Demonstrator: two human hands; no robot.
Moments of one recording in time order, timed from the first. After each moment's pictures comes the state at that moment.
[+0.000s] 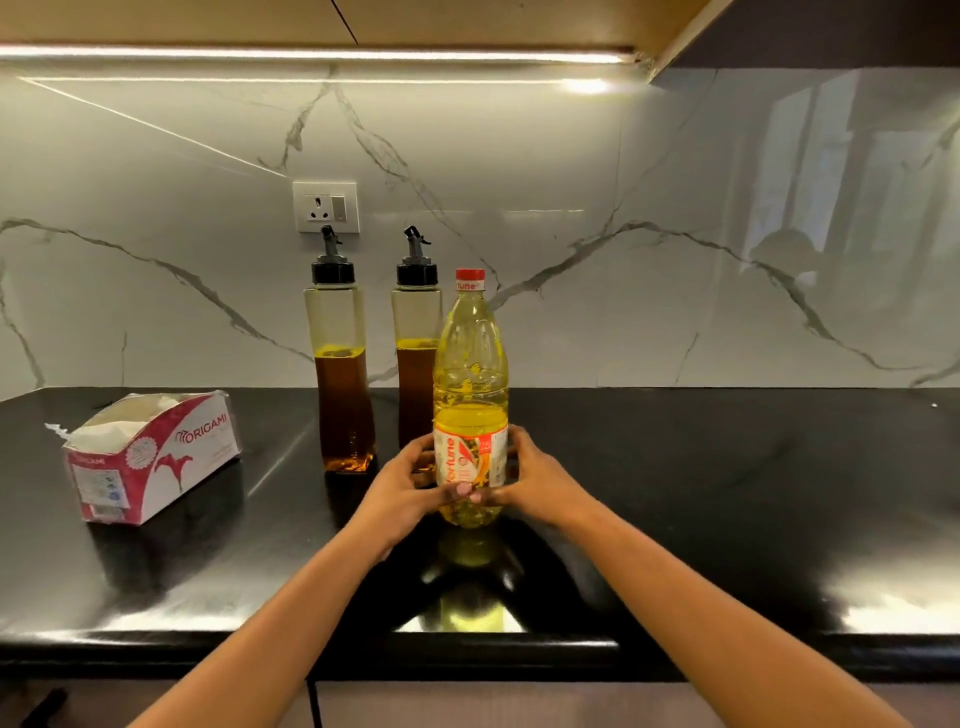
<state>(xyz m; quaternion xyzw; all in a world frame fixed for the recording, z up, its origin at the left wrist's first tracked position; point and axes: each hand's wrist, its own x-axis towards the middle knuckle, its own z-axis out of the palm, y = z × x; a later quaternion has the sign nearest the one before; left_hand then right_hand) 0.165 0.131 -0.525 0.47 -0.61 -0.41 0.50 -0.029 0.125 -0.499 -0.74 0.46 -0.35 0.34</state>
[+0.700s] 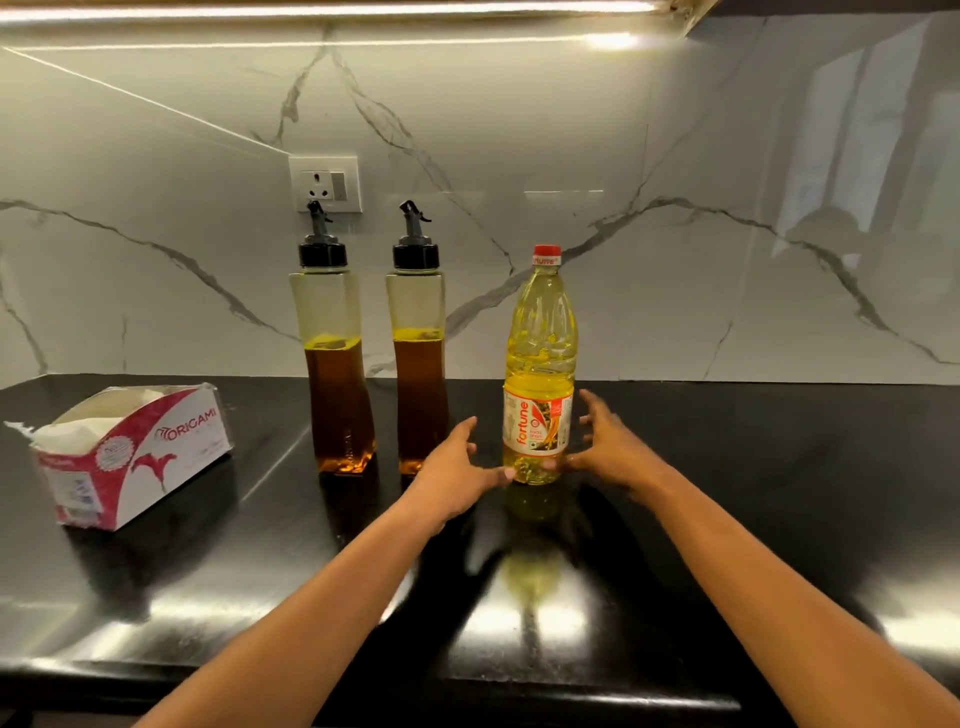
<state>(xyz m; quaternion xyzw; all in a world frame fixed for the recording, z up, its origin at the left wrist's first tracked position) 0.108 0.091 -0.503 0.58 -0.62 -0.33 0.40 -0.092 0.058 -0.487 -0.69 0.56 -0.35 0.30</state>
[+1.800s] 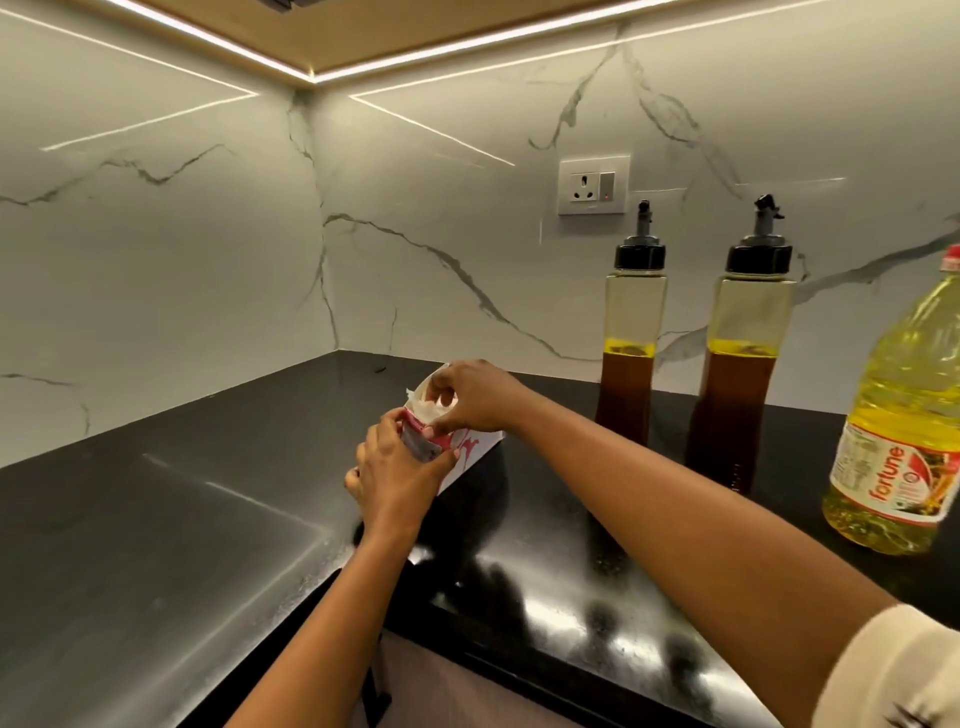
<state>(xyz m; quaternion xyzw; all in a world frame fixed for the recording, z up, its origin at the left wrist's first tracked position) 0.424 0.160 -0.528 0.79 -0.36 0.10 0.49 0.325 0.092 -0.418 -0.95 0.24 -0.17 0.06</state>
